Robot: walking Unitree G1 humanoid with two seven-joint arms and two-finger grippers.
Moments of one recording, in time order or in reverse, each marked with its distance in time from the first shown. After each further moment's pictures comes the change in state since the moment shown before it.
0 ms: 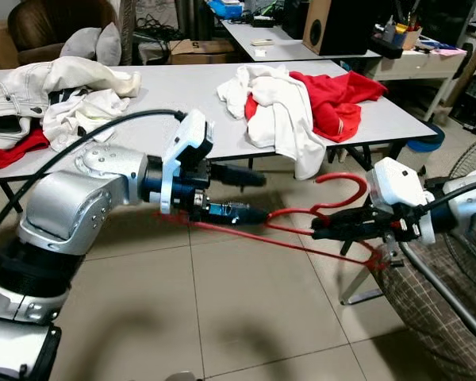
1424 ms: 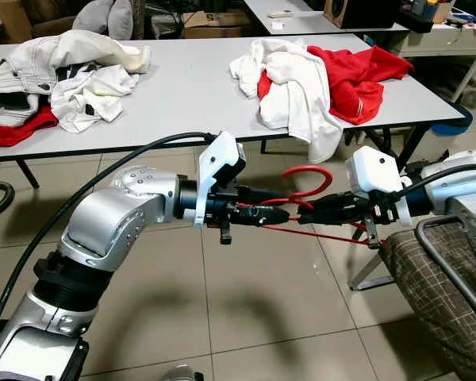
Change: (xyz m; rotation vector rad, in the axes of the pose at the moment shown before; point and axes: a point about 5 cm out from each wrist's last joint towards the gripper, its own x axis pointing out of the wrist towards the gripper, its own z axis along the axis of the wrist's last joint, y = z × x) left arm 0.035 -0.004 -0.024 -0.046 0.046 0.067; right arm 0.016 -0.021 0.011 -0.073 -0.008 -0.035
